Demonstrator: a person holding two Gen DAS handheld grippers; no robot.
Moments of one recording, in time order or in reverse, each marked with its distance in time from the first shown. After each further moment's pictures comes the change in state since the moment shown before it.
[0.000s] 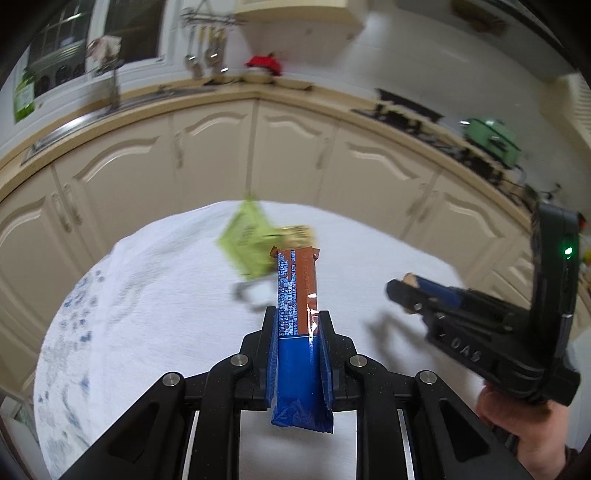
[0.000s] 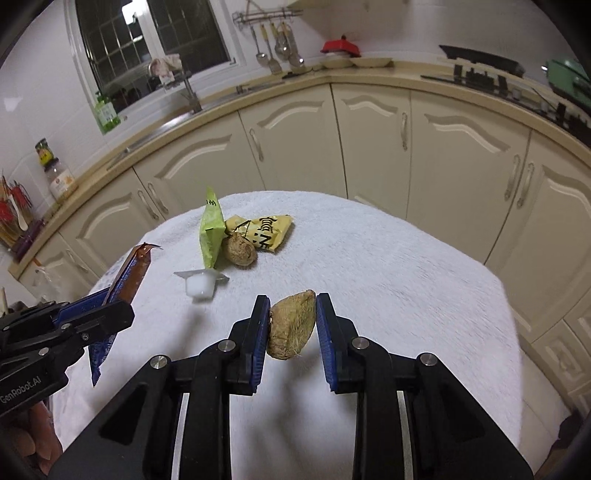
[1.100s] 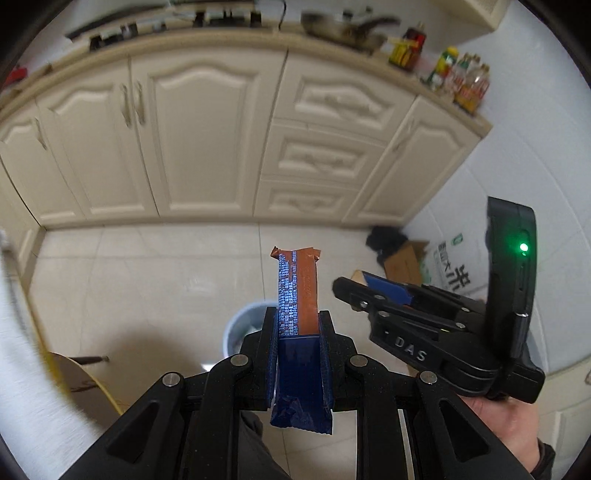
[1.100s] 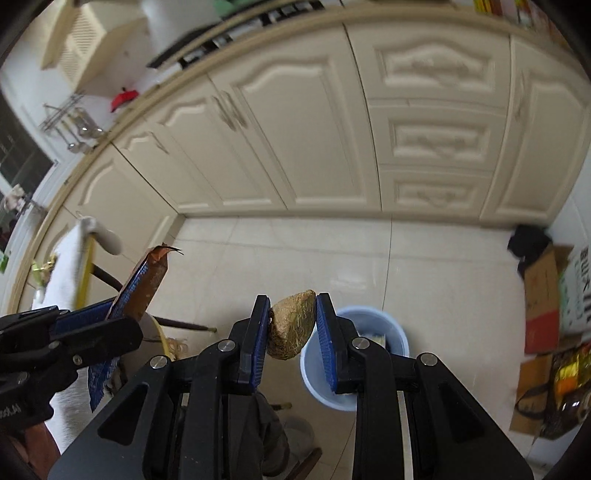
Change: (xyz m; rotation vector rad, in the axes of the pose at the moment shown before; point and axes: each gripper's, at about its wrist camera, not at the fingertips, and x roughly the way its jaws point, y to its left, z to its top) left arm 0.121 -0.414 -0.087 0.519 0.427 -0.455; right arm -0.210 -0.321 -0.238 0.619 -0.004 -0.346
